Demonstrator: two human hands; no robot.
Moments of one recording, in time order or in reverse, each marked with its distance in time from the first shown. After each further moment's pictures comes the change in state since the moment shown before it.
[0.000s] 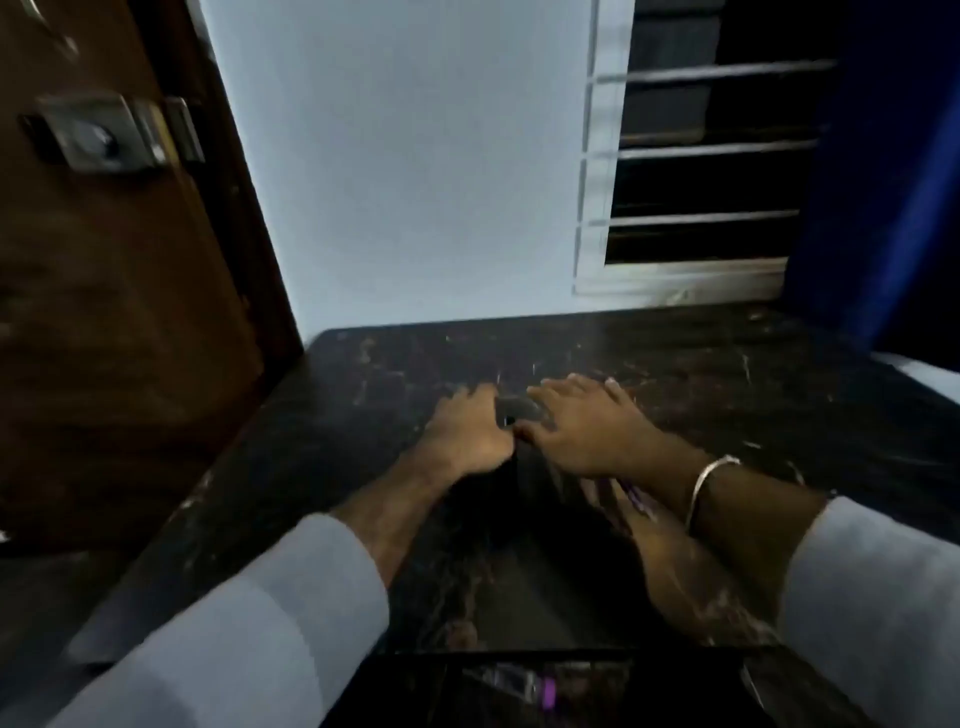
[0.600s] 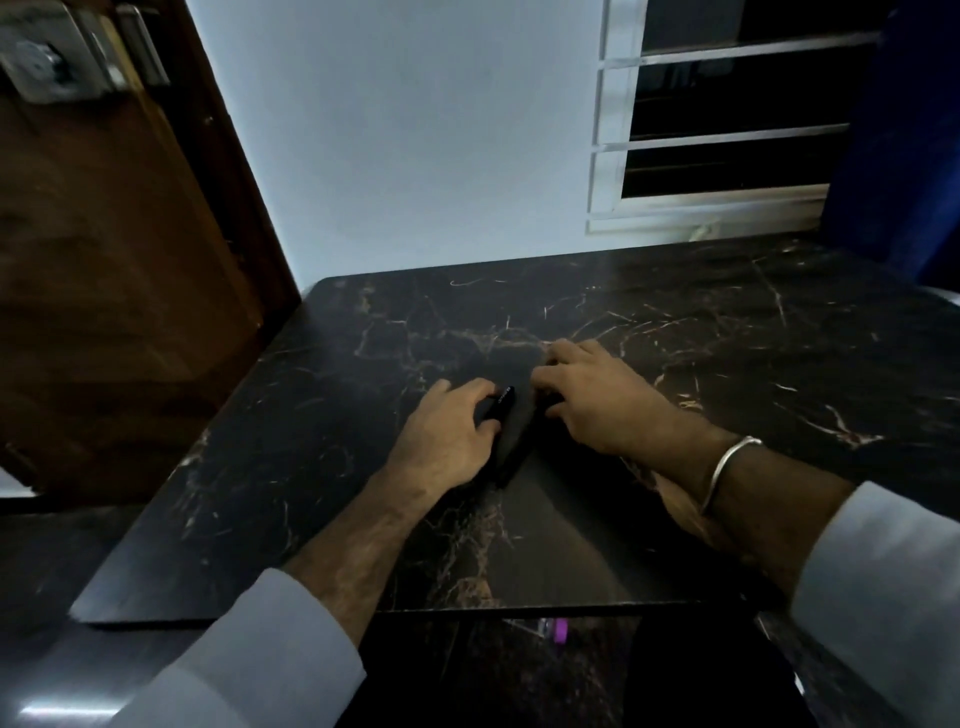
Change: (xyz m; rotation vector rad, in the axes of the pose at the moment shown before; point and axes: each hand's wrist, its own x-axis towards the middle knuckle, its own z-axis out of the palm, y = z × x) left_hand -0.032 -0.045 0.028 -0.061 0.081 0.019; right_hand -0.001 0.005 0.026 -0.039 -0.045 -0.193
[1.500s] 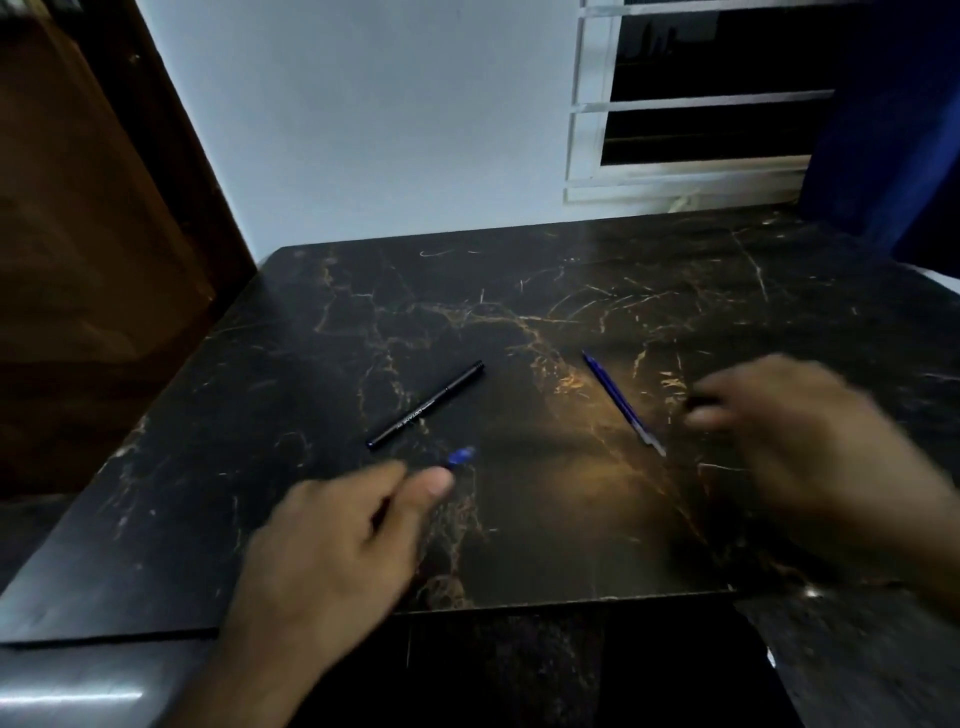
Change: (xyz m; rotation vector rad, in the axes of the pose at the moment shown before) left_hand -0.124 0.005 -0.044 -0.048 0.154 0.041; right_hand -0.142 0.037 -0.053 0.084 0.328 -0.062
